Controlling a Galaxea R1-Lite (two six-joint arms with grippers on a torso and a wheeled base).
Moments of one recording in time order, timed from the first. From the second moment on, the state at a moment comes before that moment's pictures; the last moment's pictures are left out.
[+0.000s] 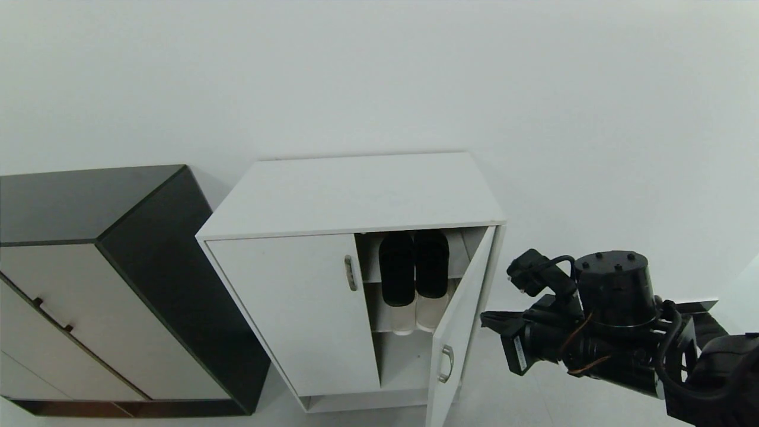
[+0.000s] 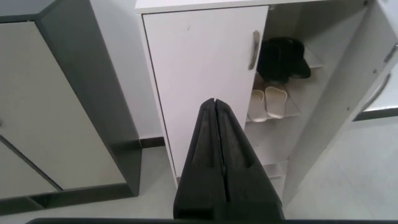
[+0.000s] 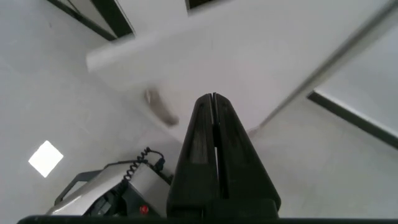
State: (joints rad) left arm 0.00 0.00 0.00 0.00 -0.03 0.03; right arm 0.66 1.75 -0.61 -0.73 0.03 -0.03
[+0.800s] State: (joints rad) left arm 0.00 0.00 0.00 0.00 -0.03 0.03; right arm 0.65 1.89 -0.80 -0.73 0.03 -0.02
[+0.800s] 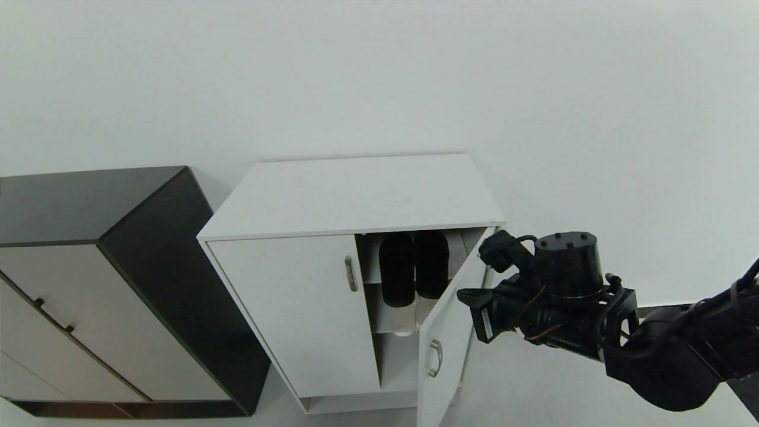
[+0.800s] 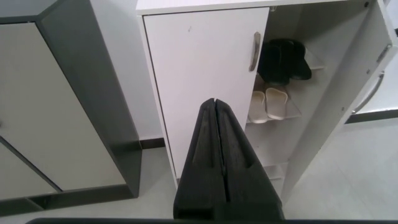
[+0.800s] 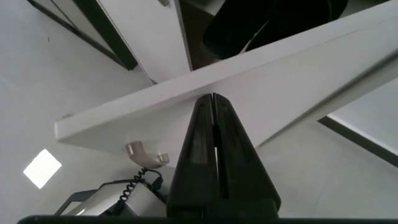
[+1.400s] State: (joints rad) left arm 0.00 0.00 0.00 0.00 -0.03 0.03; right arm 0.64 1.98 -0.92 -0.72 0.03 -0.02
